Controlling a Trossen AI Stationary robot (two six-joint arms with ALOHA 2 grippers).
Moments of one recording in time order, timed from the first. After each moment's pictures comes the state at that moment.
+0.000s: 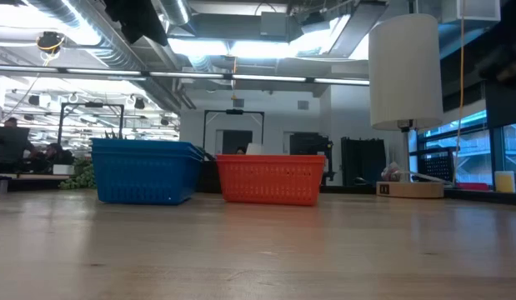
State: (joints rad) left arm 0.26 0.88 1.00 -0.69 0.00 -0.03; right arm 0.53 1.10 0.82 -0.89 -0.29 0.33
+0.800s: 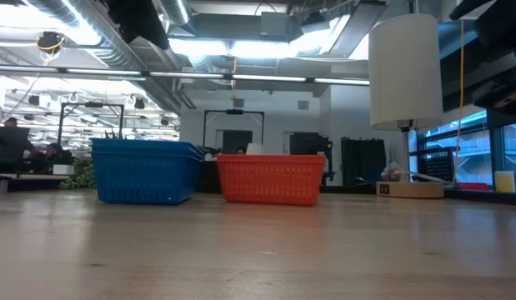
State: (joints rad) left arm 0.27 0.88 1.00 -0.68 -0.11 -0.06; right arm 0.53 1.10 0.68 -0.74 -0.20 0.49
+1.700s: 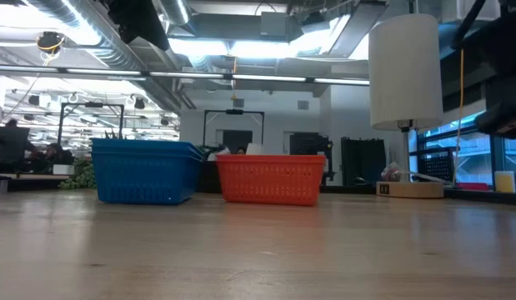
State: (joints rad) left arm 0.27 0.88 1.00 -0.69 -0.12 -0.08; right arm 0.54 1.29 0.68 -0.66 -0.28 0.39
